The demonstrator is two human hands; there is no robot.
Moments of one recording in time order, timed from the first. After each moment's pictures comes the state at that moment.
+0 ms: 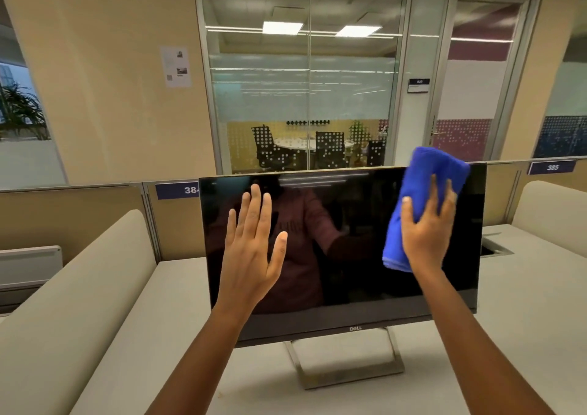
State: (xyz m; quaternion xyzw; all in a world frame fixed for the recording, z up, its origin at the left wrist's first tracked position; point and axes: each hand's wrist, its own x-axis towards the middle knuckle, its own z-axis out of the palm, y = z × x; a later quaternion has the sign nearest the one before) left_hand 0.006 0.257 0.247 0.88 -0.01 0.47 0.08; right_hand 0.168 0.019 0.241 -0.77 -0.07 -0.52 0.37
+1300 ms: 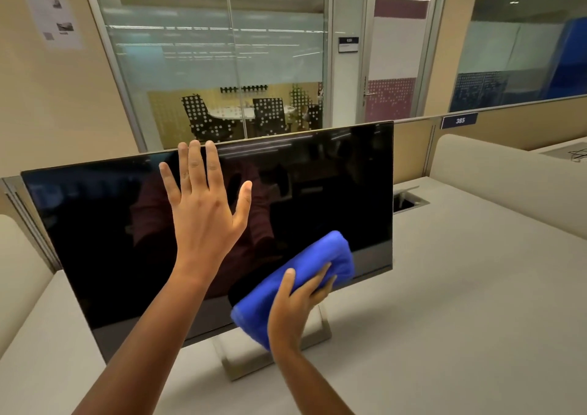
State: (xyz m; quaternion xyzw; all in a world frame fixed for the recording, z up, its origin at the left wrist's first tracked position) left_hand 0.074 0.174 0.276 0.87 0.05 0.49 0.00; right_hand 0.078 0.097 0.120 -0.67 0.13 -0.26 0.69
